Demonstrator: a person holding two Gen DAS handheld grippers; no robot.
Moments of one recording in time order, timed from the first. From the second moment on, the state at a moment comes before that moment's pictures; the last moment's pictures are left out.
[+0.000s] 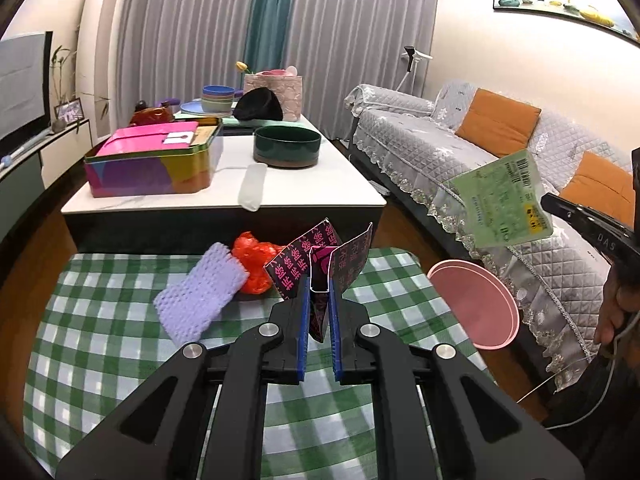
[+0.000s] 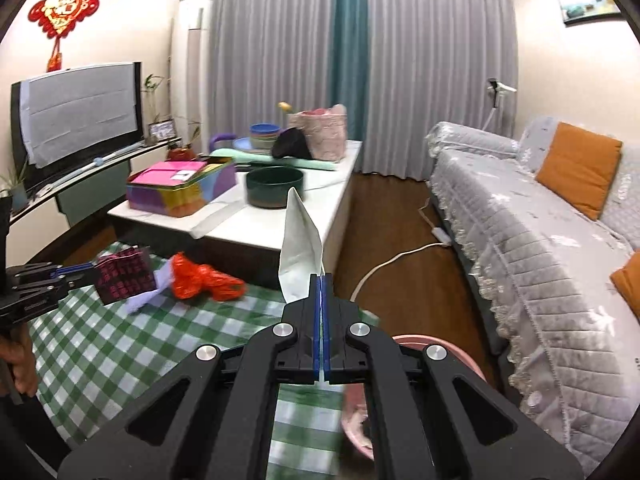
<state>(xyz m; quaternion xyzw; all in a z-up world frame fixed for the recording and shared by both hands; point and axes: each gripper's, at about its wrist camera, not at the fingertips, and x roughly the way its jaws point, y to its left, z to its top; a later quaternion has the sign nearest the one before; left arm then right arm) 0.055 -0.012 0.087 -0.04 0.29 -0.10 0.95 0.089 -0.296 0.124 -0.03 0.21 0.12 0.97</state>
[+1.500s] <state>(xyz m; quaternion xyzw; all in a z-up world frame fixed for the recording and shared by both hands) 0.126 -0.203 0.060 0.01 0.31 -0.21 0.93 0.116 -0.456 0.084 0.08 0.21 -0.03 0.97</state>
